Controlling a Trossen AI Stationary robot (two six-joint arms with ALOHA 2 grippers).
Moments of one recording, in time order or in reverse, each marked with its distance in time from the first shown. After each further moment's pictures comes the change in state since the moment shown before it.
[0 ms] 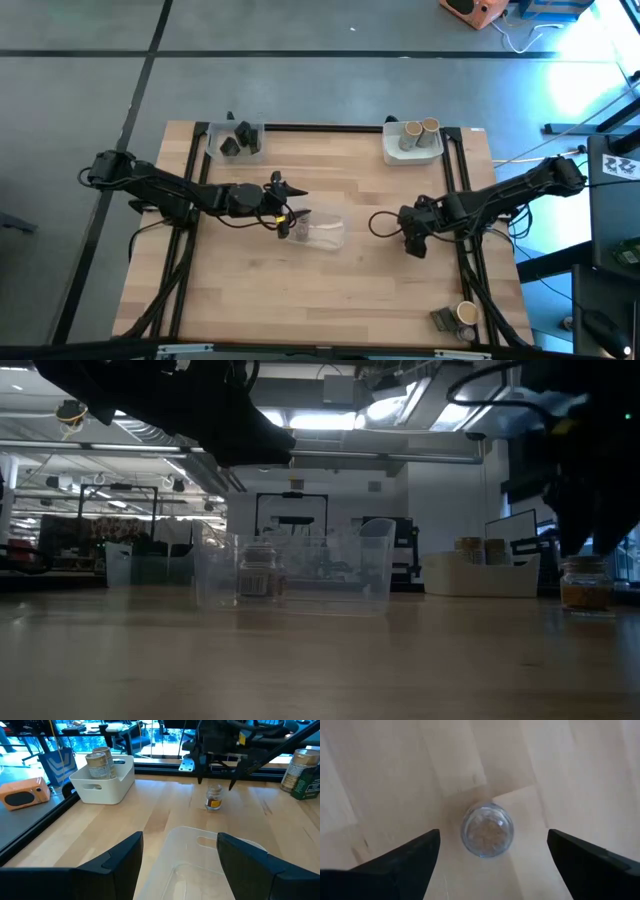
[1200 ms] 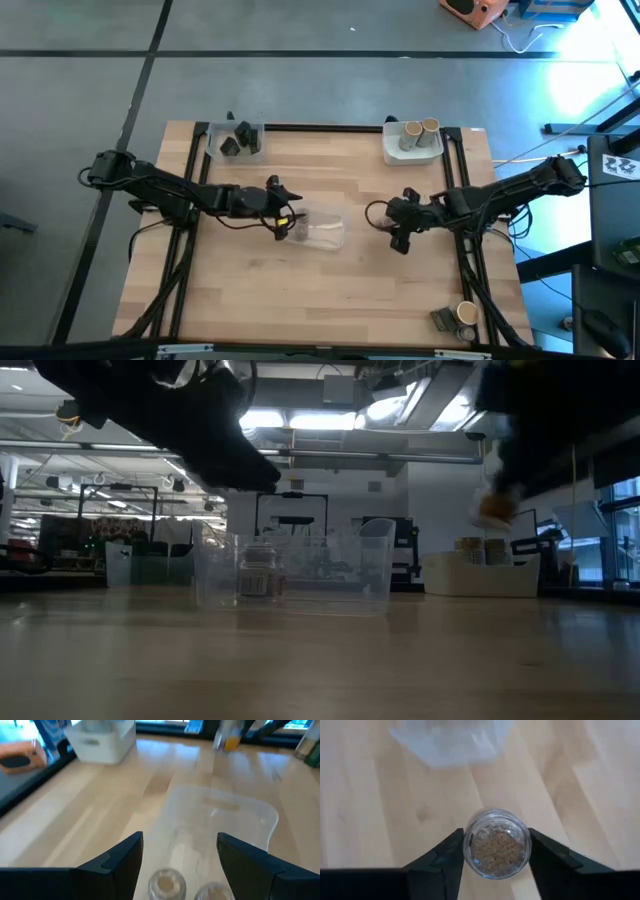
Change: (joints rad) left arm -0.003 0.000 0.000 -0.178 0.000 -0.097; right arm -0.002 0.001 0.117 0.217 0.148 -0.053
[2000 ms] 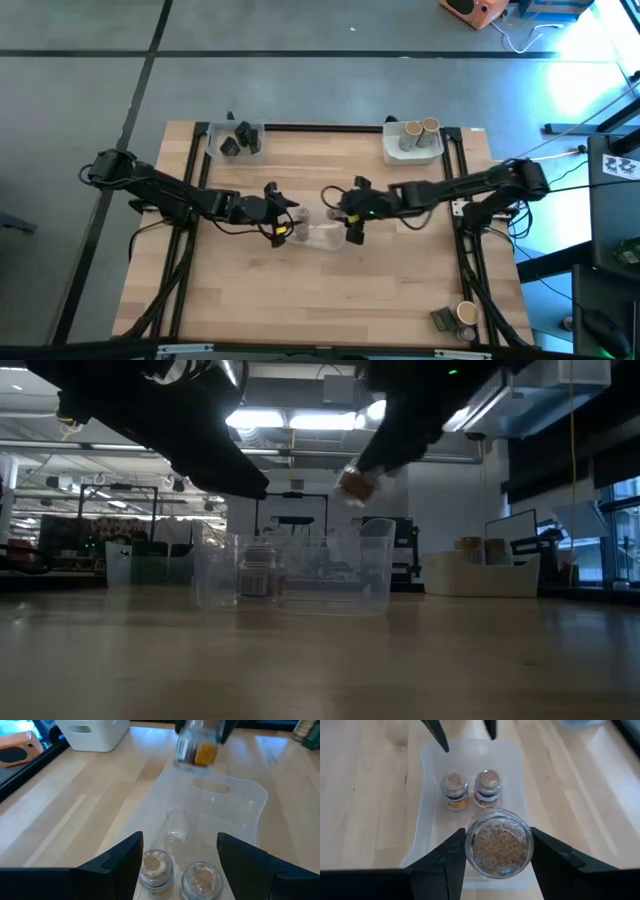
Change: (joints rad) left arm -0.072 0.000 0.000 -0.069 -0.051 -0.035; right arm -0.163 0.395 0.290 0.328 -0.046 -0.364
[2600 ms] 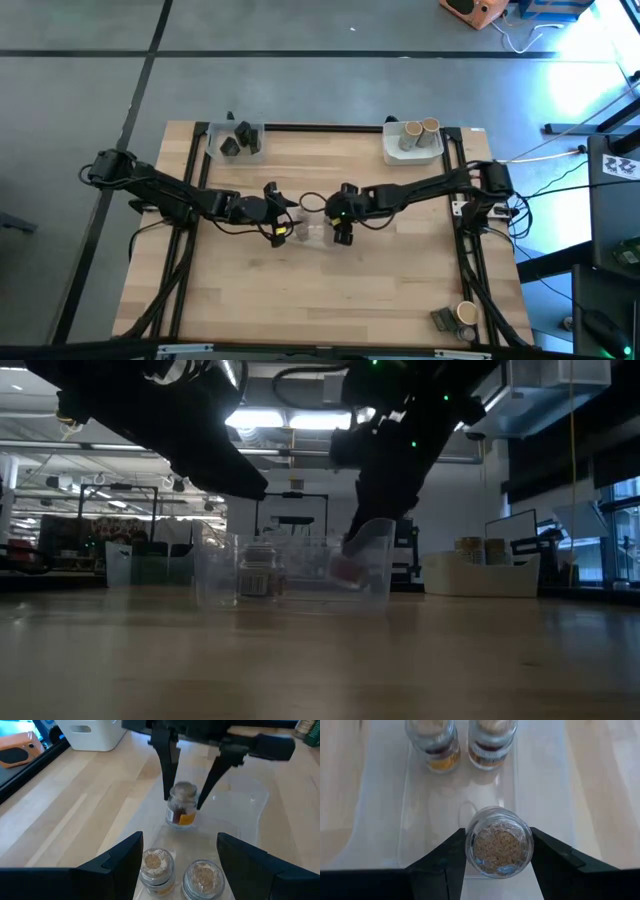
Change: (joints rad) left arm 0.000 0.000 0.000 -0.006 -0.005 0.008; right arm -0.067 0.272 0.079 -0.028 -0.094 -0.030
